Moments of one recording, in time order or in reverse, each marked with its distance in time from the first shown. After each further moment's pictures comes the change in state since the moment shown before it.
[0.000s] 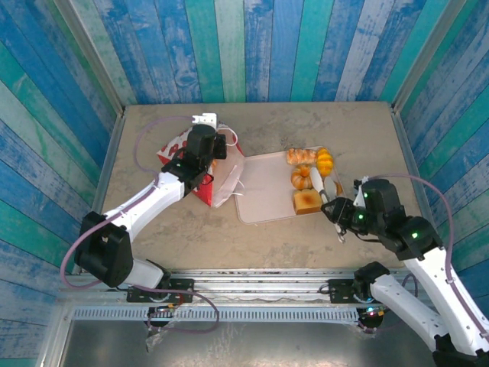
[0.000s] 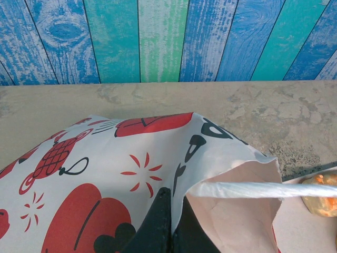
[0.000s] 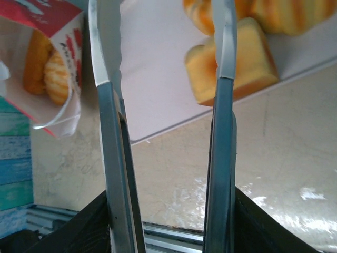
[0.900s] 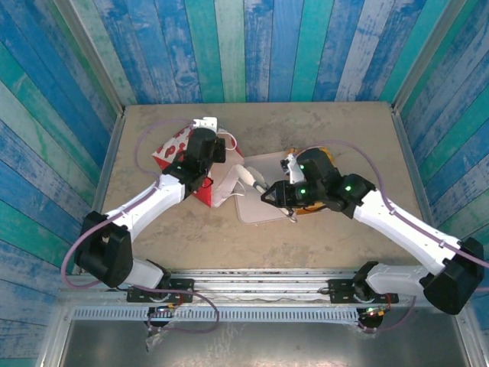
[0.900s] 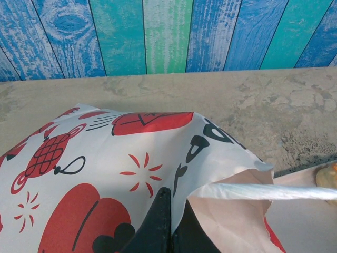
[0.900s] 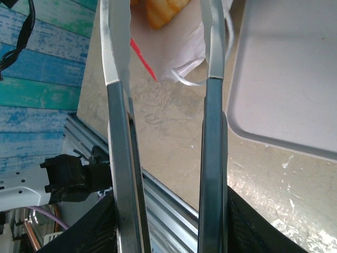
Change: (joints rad) left arm 0.000 -0.002 -0.042 0.014 -0.018 0.029; right arm 0.318 0.552 0.199 0.375 -0.196 -0.101
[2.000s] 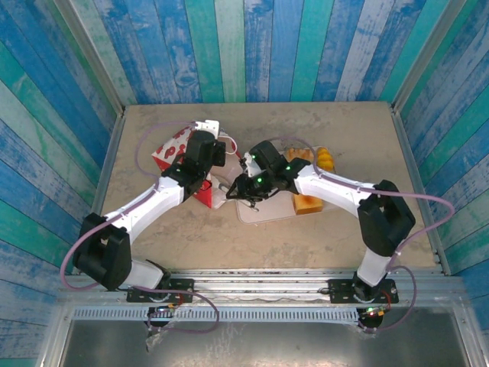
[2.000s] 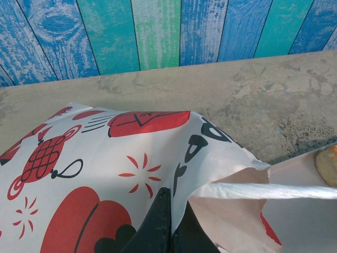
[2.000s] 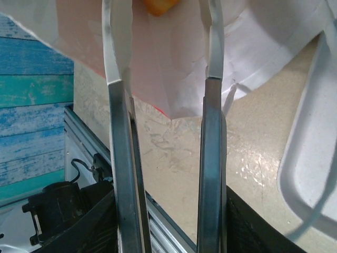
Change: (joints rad) left arm 0.000 -0.017 -0.031 0.012 0.034 0.060; right arm 0.039 0.549 0.240 0.193 -0.151 0.042
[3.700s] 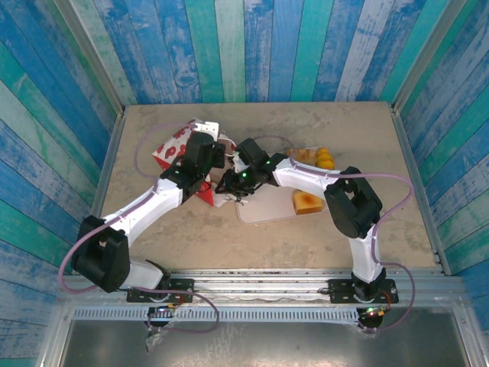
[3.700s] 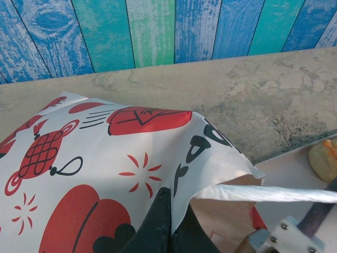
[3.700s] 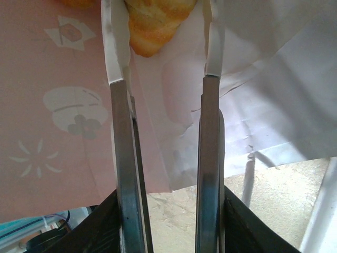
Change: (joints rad) left arm 0.000 -0.021 -0.021 0.001 0.020 -0.003; right arm 0.000 0.248 0.186 0.039 0.006 0.039
